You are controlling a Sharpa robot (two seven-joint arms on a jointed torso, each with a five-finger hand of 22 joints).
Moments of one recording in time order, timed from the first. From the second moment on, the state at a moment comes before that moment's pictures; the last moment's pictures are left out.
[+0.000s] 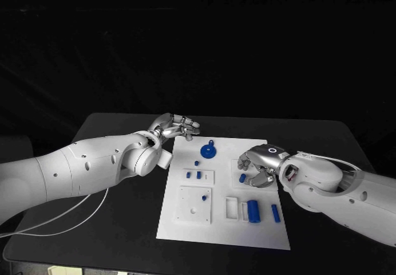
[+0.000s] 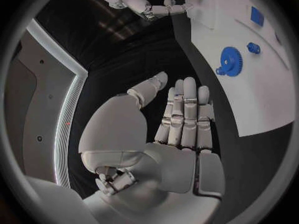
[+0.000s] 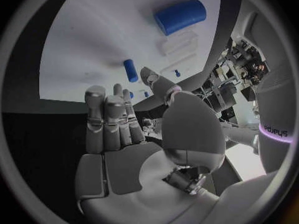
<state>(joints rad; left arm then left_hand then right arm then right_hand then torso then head) 1.26 -0.75 -0.13 1.32 -0.26 -0.34 0.30 1.15 -0.15 0.62 -0.25 0.07 0.89 0.16 0.31 0.48 1.22 0.10 0.14 0.25 1.00 0.01 0.95 0.27 0.03 0.75 -0.08 0.72 1.22 1.19 -0.75 -0.08 1.52 -1.76 -0.17 -0.15 1.12 -0.29 0.68 -0.22 0.06 0.88 0.15 0.30 0.42 1.14 0.11 0.07 0.24 1.29 -0.02 1.20 0.82 0.18 1.27 -0.04 0.88 1.31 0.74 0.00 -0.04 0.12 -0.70</state>
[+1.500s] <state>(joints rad) 1.26 -0.75 -0.13 1.31 -0.26 -0.33 0.29 1.15 -0.15 0.61 -0.24 0.07 0.89 0.16 0.31 0.48 1.22 0.10 0.14 0.25 1.00 0.01 0.94 0.28 0.02 0.75 -0.08 0.72 1.23 1.17 -0.74 -0.09 1.54 -1.84 -0.20 -0.19 1.18 -0.23 0.88 -0.15 0.05 1.02 0.11 0.38 0.45 1.28 0.04 0.16 0.29 1.31 -0.06 1.21 0.81 0.18 1.28 -0.05 0.88 1.31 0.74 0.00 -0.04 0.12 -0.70</state>
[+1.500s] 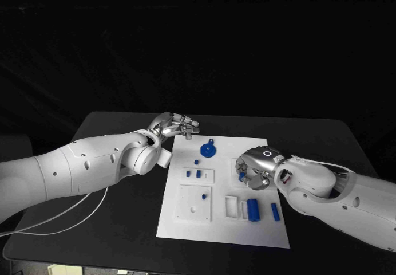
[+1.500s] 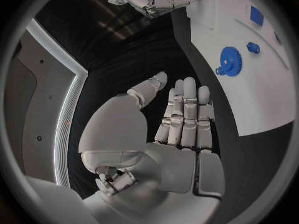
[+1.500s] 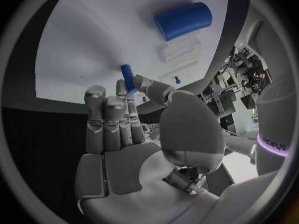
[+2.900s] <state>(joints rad) 1.26 -0.74 -0.13 1.30 -0.26 -0.33 0.30 1.15 -0.15 0.61 -0.24 0.07 0.89 0.16 0.31 0.48 1.22 0.10 0.14 0.25 1.00 0.01 0.94 0.28 0.02 0.75 -0.08 0.72 1.23 1.11 -0.54 -0.09 1.64 -1.83 -0.26 -0.16 1.18 -0.23 0.89 -0.15 0.05 1.02 0.11 0.39 0.45 1.28 0.04 0.16 0.30 1.31 -0.07 1.21 0.81 0.18 1.28 -0.04 0.88 1.31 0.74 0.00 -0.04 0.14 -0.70</state>
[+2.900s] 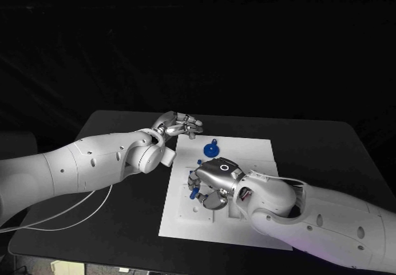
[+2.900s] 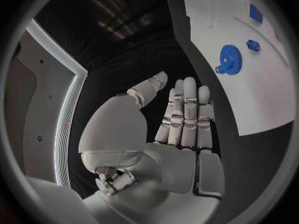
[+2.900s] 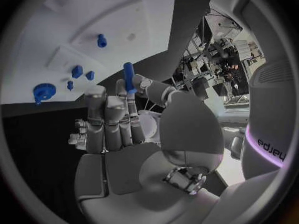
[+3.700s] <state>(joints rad) 1.26 -0.74 -0.13 1.30 -0.26 -0.33 0.30 1.15 -0.15 0.61 -0.24 0.07 0.89 0.16 0.31 0.48 1.22 0.10 0.14 0.25 1.00 0.01 0.94 0.28 0.02 0.75 -0.08 0.72 1.23 1.09 -0.51 -0.14 1.59 -1.86 -0.24 -0.16 1.18 -0.23 0.89 -0.15 0.05 1.02 0.11 0.38 0.45 1.28 0.04 0.16 0.30 1.31 -0.07 1.21 0.81 0.18 1.28 -0.05 0.89 1.31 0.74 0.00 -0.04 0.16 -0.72</state>
